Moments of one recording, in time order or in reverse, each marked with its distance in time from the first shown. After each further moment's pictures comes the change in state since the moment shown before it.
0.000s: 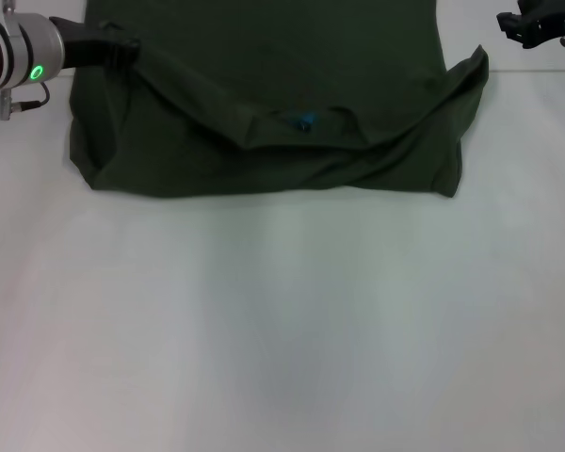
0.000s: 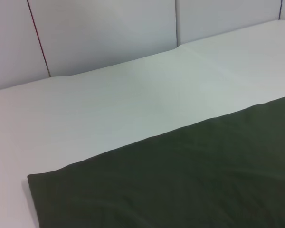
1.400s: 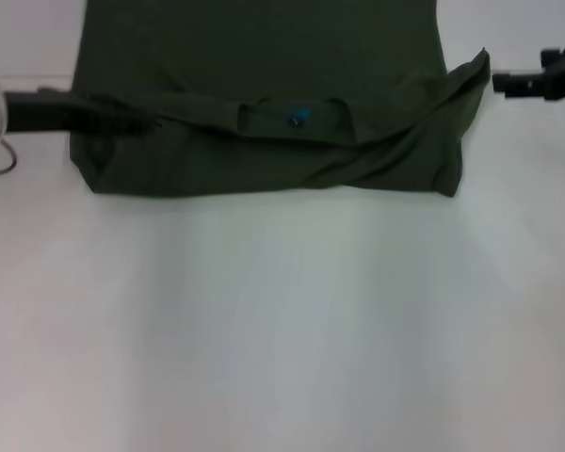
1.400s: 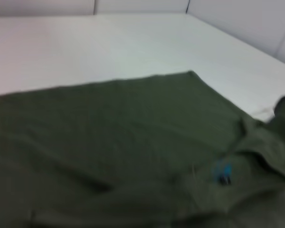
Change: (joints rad) left arm 0.197 0.070 0.000 0.157 -0.190 0.543 0.027; right arm -0.229 0.050 0.039 -0.287 0.104 -0.361 0.131
